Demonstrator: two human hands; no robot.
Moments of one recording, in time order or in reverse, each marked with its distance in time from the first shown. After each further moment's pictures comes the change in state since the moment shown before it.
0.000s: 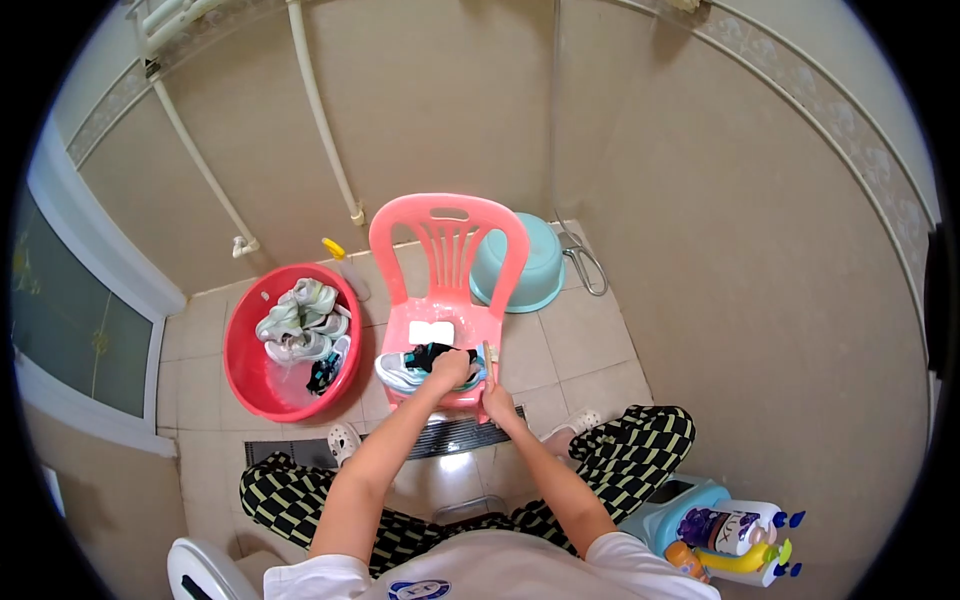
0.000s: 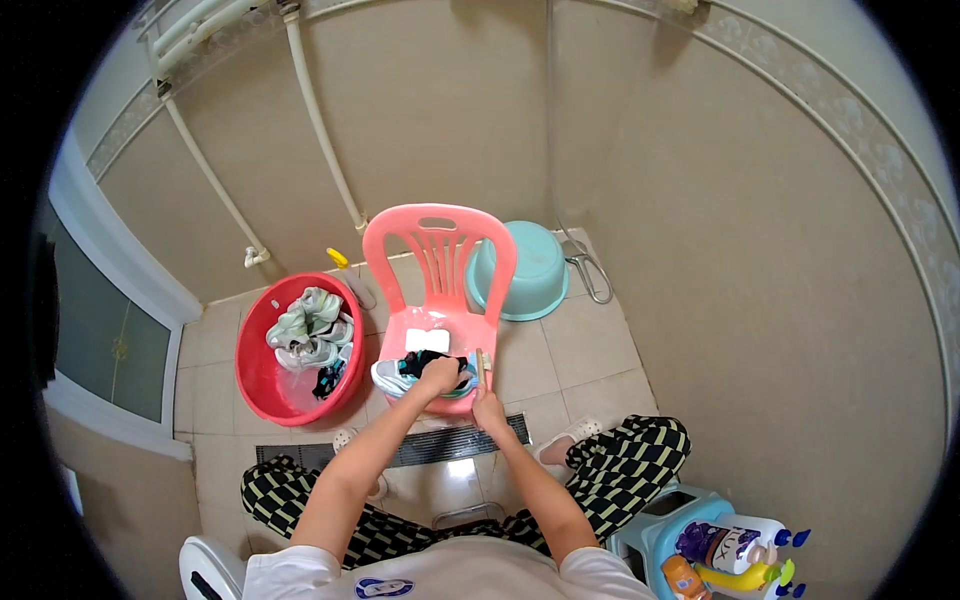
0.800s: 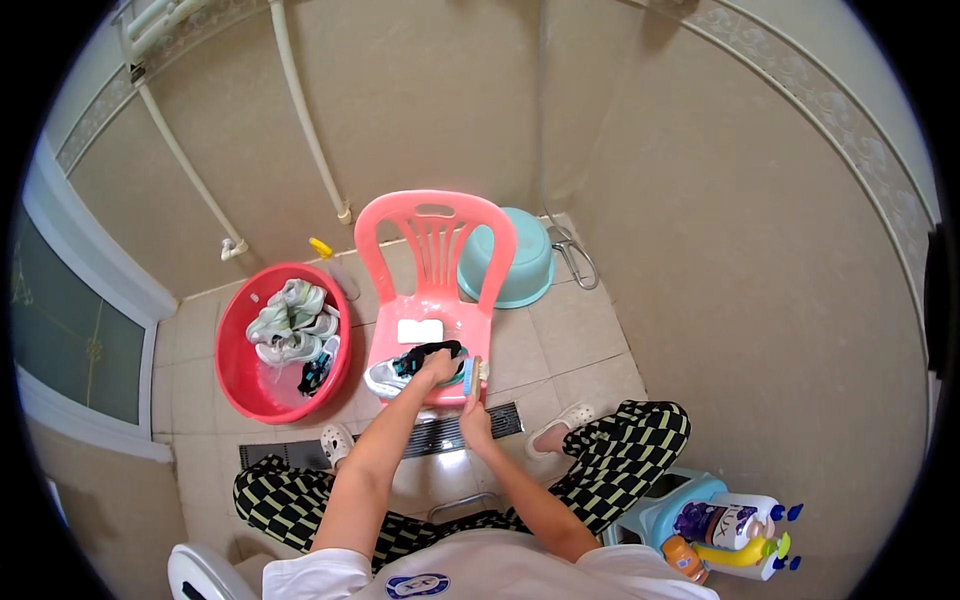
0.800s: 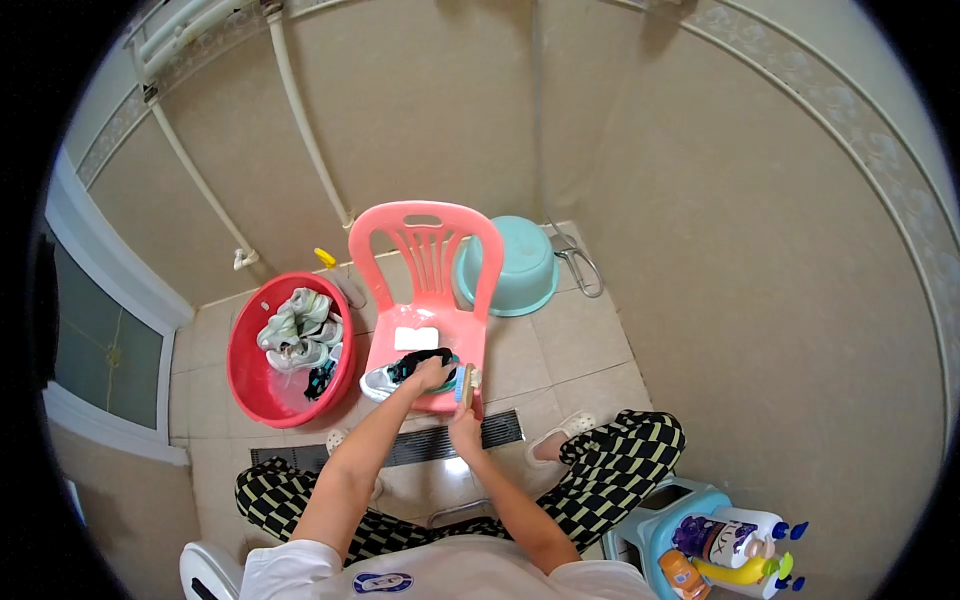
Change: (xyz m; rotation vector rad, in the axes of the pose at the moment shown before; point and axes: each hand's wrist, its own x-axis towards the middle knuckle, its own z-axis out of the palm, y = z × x) left_hand 0.025 -0.024 0.034 -0.357 0.032 -0.140; right_hand -0.050 -0.019 0.025 0.137 0.073 0.227
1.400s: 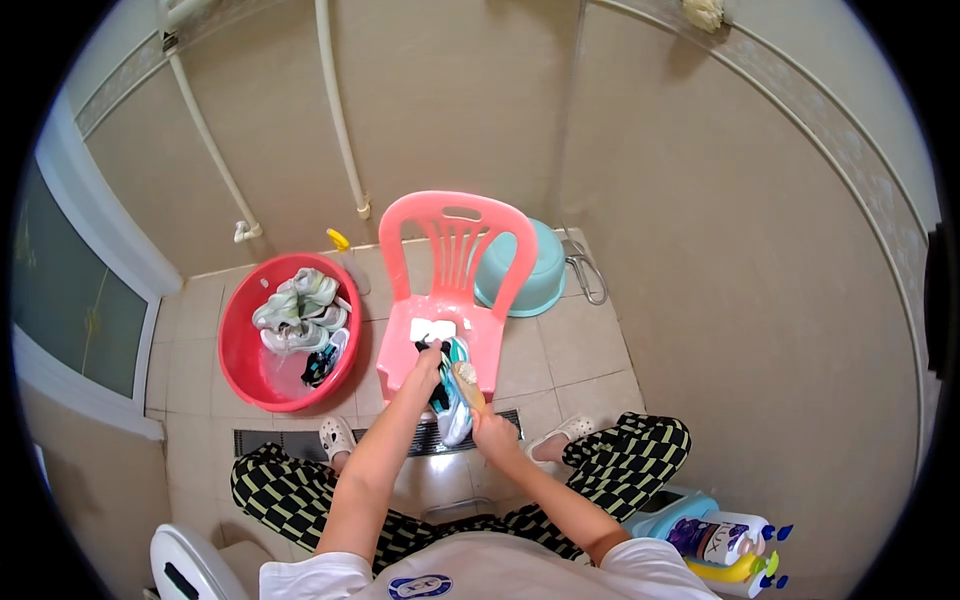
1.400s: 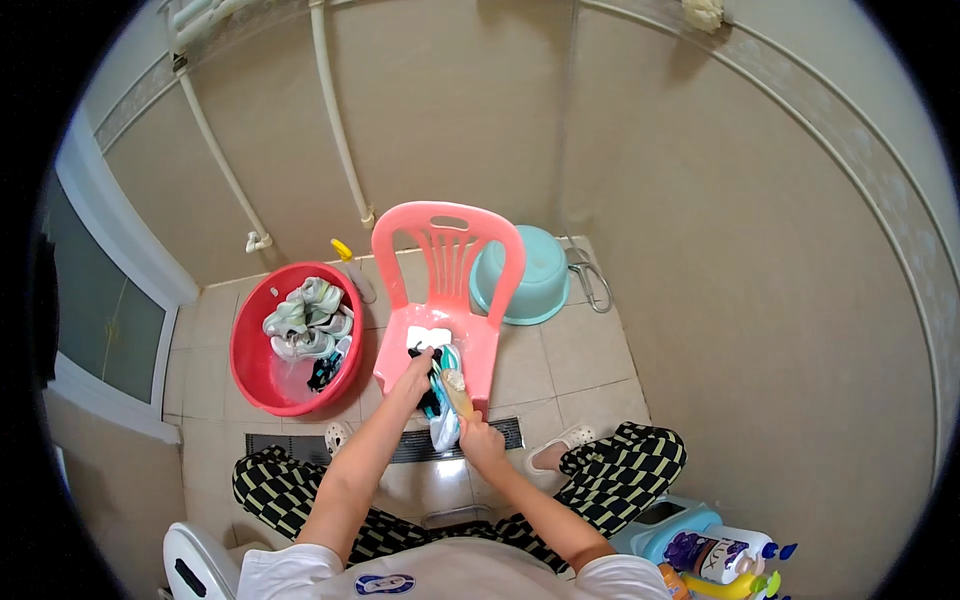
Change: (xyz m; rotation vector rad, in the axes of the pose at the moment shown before) left_hand 0.037 -0.049 0.017 -1.703 0.053 -0.433; right_hand -0.040 -0.040 -0.062 -0.531 -0.029 -0.447
